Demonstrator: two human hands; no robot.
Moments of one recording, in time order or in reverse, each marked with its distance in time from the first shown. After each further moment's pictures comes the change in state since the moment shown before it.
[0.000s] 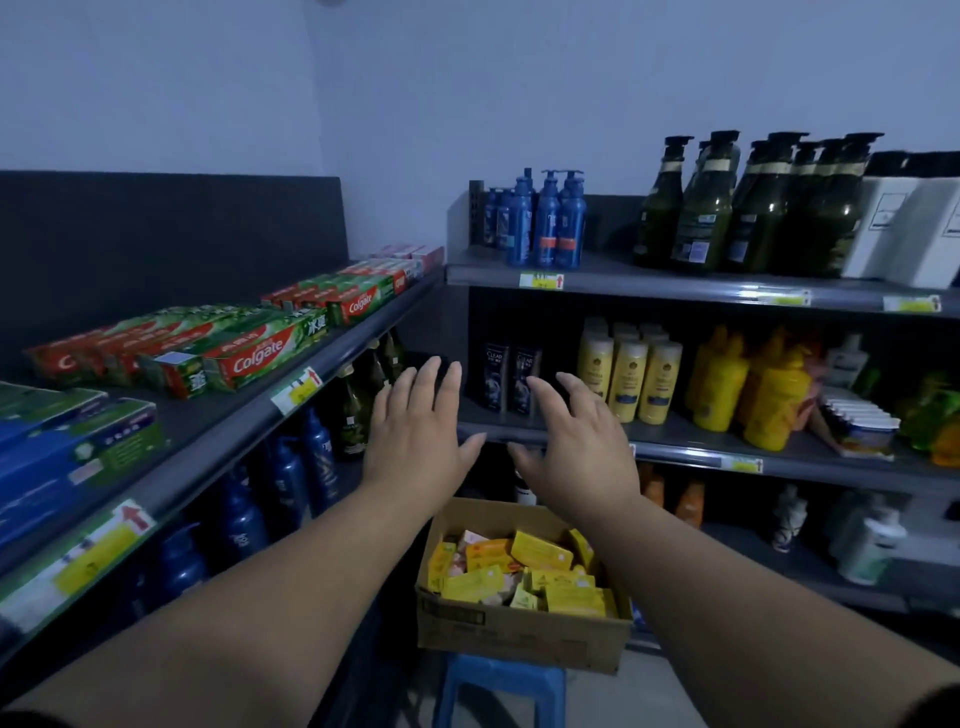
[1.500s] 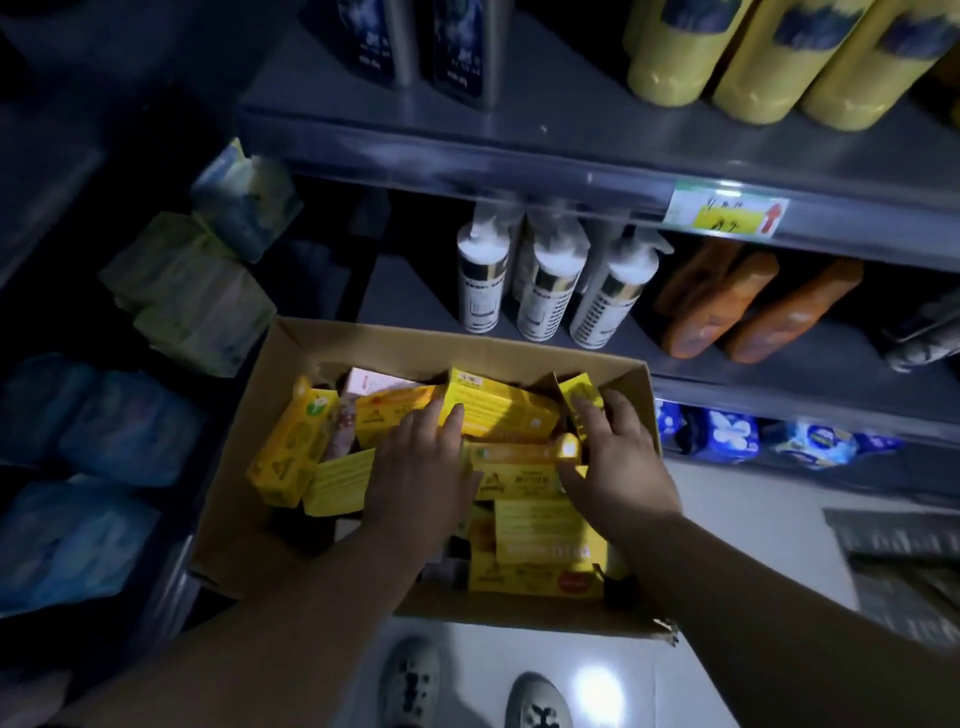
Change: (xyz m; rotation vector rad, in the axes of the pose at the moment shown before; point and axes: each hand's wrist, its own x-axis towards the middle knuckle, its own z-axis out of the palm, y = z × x) left_hand 0.031 0.063 0.561 -0.118 -0.743 -0.040; right_hand 0.058 0.323 0.442 0.063 -0.732 0.411
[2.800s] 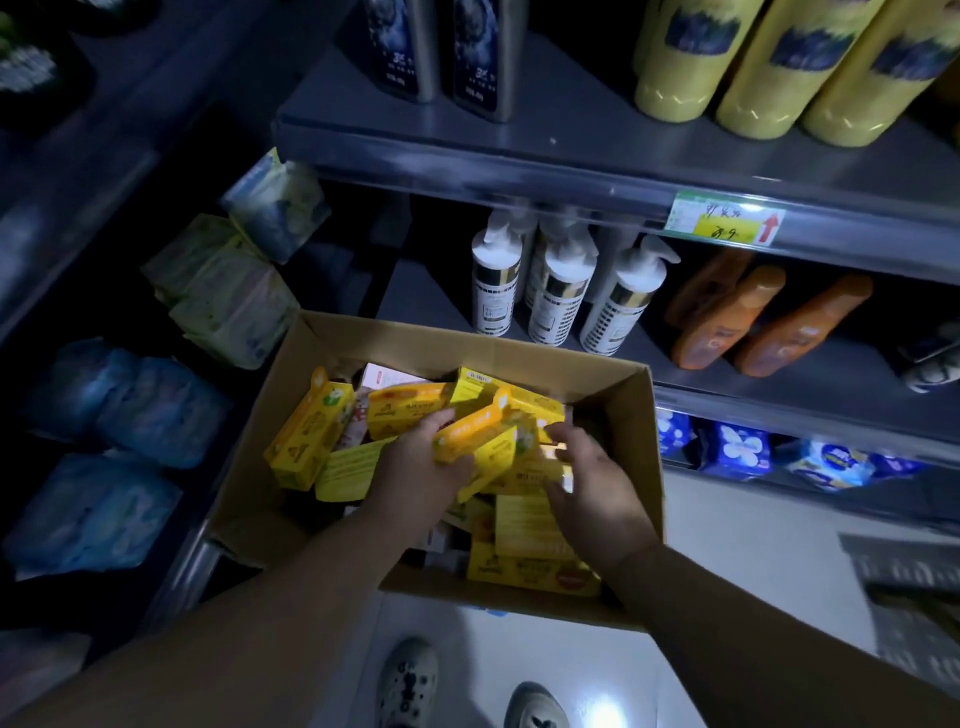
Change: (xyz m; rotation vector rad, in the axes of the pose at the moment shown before) left_hand -0.021 0.005 -0.035 -0.801 -0.105 -0.341; right_hand -0.019 0.003 0.026 0.324 -0.015 -0.204
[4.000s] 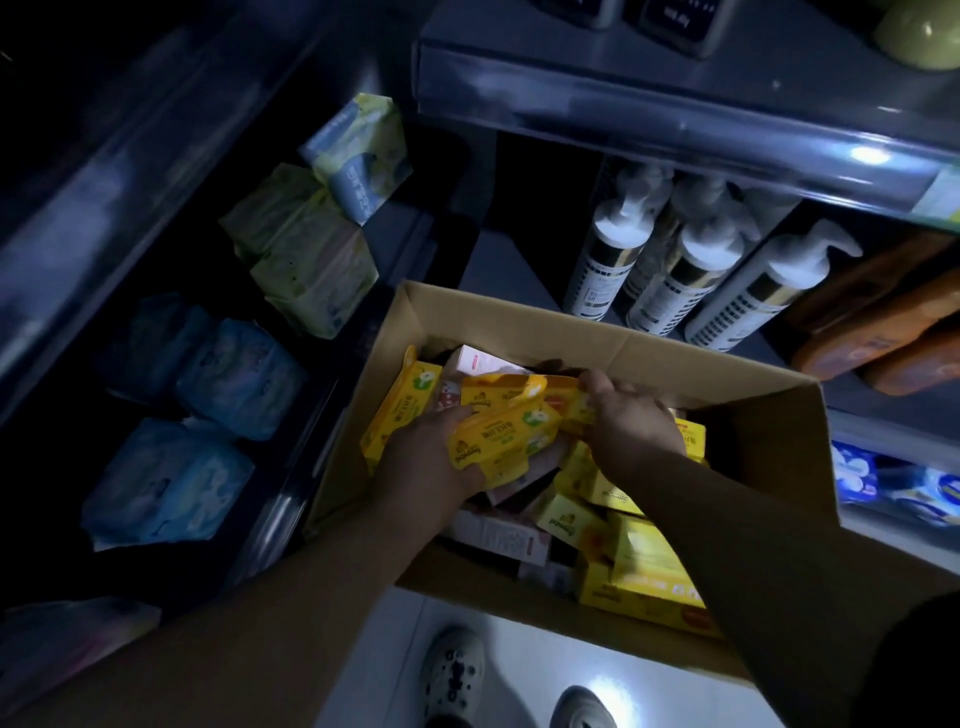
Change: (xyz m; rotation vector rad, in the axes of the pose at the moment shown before) left_hand 0.032 -0.085 -0.061 0.185 0.070 0.033; right_hand 0.105 -0.056 0.062 -0.537 -0.089 0.066
